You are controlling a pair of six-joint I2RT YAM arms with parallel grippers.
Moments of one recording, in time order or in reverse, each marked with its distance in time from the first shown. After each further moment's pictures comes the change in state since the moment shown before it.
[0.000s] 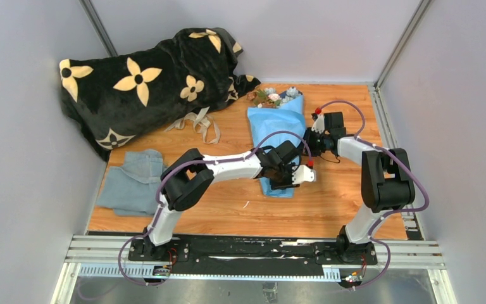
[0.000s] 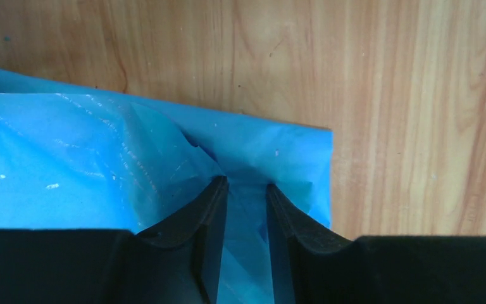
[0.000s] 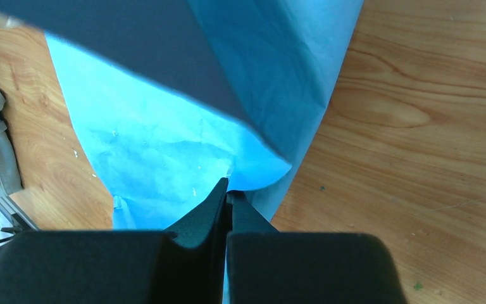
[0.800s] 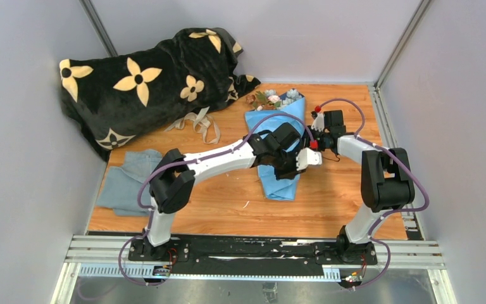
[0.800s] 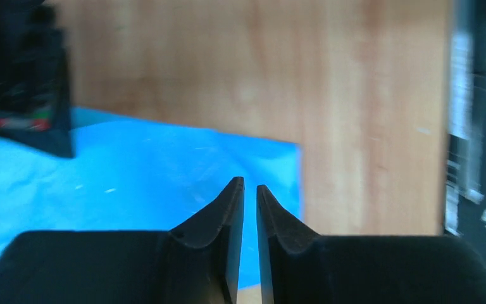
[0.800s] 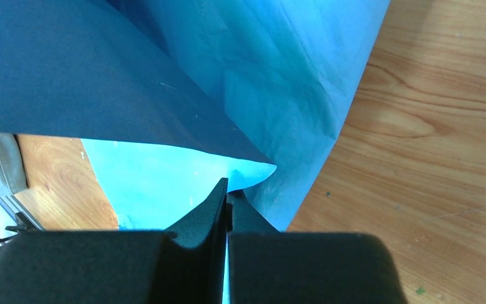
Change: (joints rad) left arm 0.002 -0.134 0.115 -0.161 0.196 -0.037; right arm 0.003 0.005 0.026 -0.011 -0.011 0.000
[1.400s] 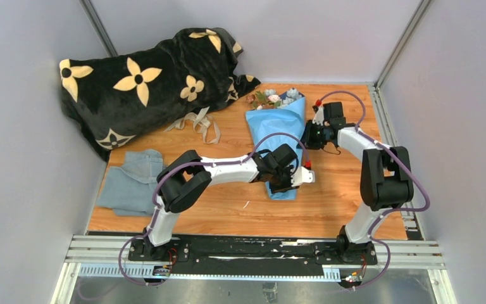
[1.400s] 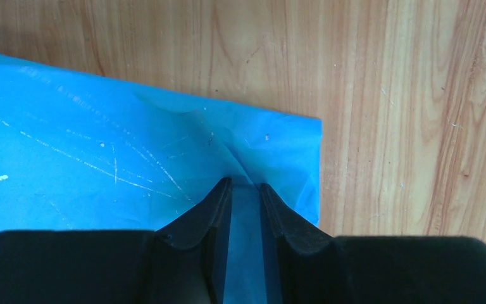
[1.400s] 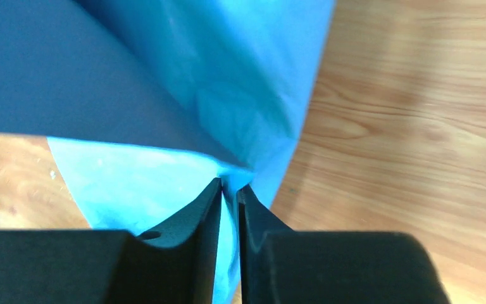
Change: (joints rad) left arm -0.019 0.097 -0.221 0.265 -0.168 -0.031; right arm 0.005 0.023 0.095 -0.123 0.087 -0.031
